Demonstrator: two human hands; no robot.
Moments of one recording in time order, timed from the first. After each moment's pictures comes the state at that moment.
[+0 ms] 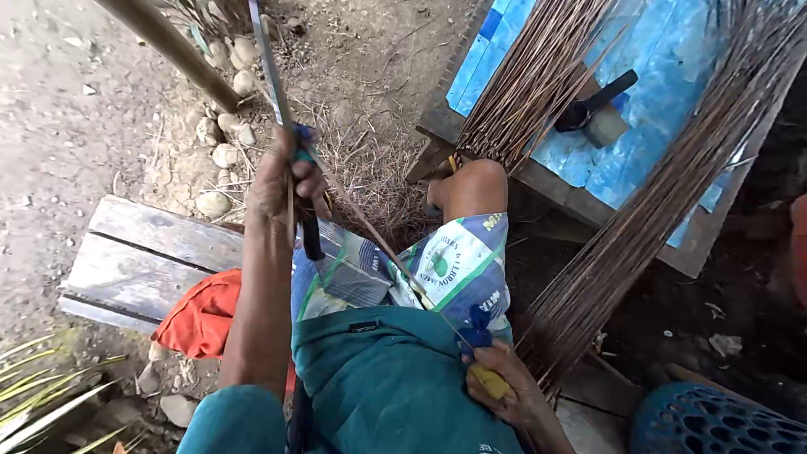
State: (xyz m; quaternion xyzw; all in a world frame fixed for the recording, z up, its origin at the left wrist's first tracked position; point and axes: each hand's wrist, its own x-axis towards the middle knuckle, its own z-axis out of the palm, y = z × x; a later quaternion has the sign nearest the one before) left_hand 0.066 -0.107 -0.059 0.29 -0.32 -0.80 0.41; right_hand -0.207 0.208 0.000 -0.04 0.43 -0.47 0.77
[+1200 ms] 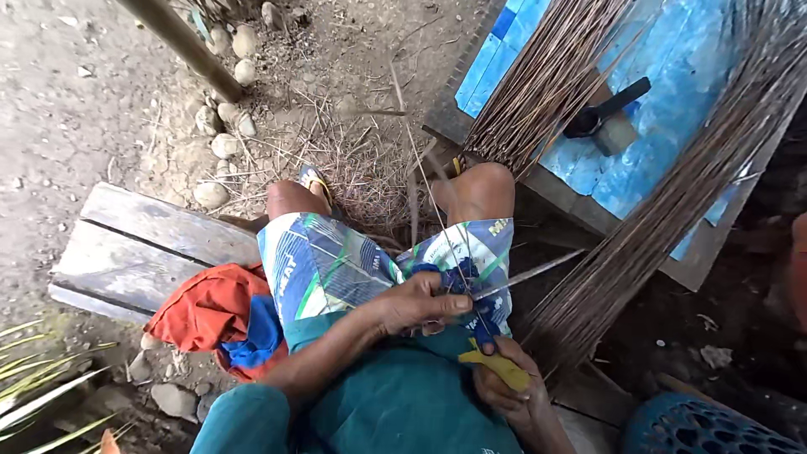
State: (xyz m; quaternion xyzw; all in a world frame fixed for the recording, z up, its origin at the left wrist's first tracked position) left_hand -0.035 0.036 -0.037 0.21 -0.31 -0.92 0.12; right_hand -0.224 0.205 -0.010 0.04 0.26 -0.50 0.82
